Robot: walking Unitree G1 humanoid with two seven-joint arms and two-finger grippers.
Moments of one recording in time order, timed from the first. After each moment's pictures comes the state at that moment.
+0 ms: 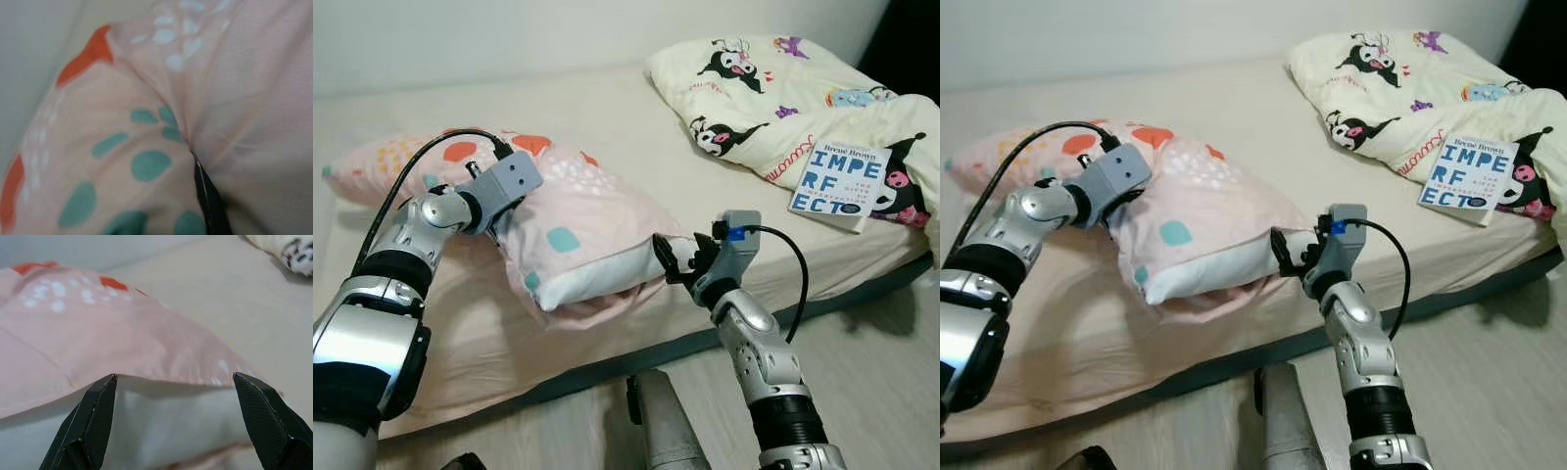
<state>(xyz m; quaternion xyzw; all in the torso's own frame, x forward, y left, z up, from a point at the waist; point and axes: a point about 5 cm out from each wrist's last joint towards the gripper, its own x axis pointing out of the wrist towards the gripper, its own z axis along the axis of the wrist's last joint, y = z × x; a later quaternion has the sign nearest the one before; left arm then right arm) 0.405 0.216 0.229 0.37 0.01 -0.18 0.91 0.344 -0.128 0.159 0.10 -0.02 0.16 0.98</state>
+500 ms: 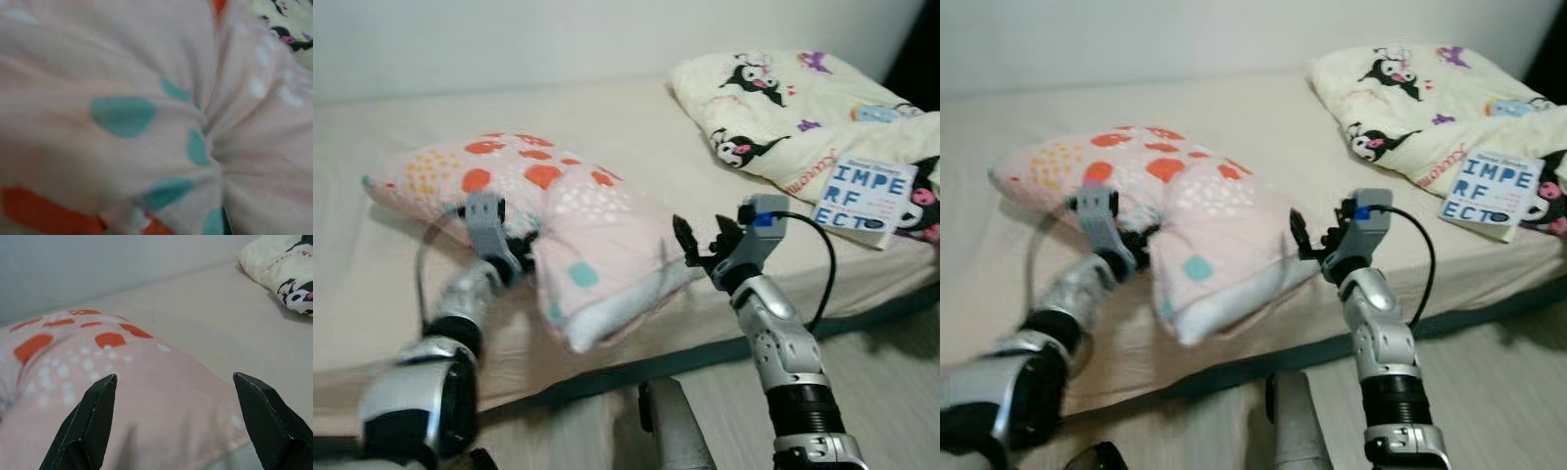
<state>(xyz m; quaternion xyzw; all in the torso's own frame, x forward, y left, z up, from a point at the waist) 0.381 0.173 0.119 -0.19 0.08 -0.12 0.97 0.347 -0.161 0.176 0.09 -0.06 0.12 0.99</state>
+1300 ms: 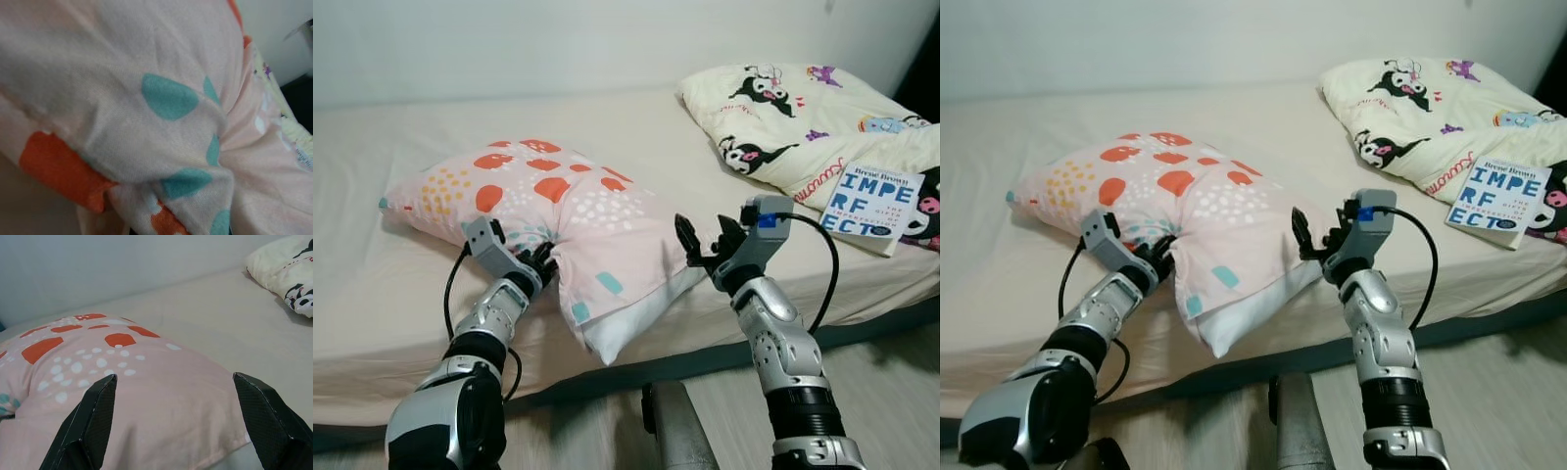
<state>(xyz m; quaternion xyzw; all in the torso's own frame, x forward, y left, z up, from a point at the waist) 0.384 0.162 0.125 -0.36 0.06 -0.08 0.93 0.346 -0.156 0.173 0.10 -0.06 0.12 0.99</state>
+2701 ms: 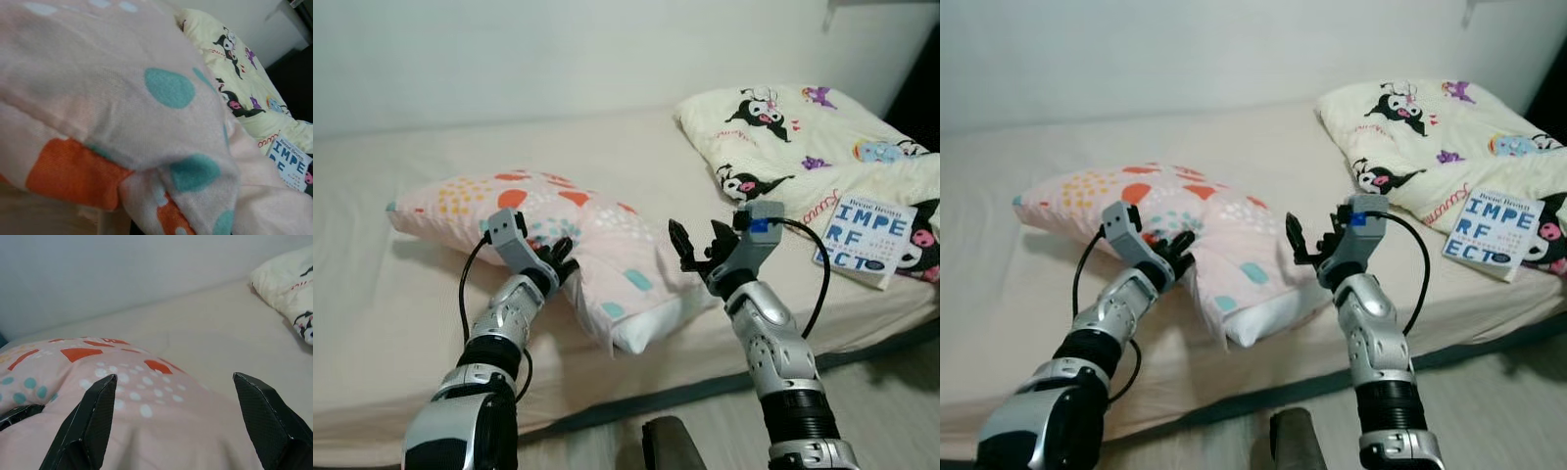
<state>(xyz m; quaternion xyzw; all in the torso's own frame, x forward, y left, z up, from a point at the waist) 0.382 0.135 0.128 -0.30 0.06 -0.12 0.95 0.345 -0.150 0.166 0.10 -0.05 0.13 0.99</state>
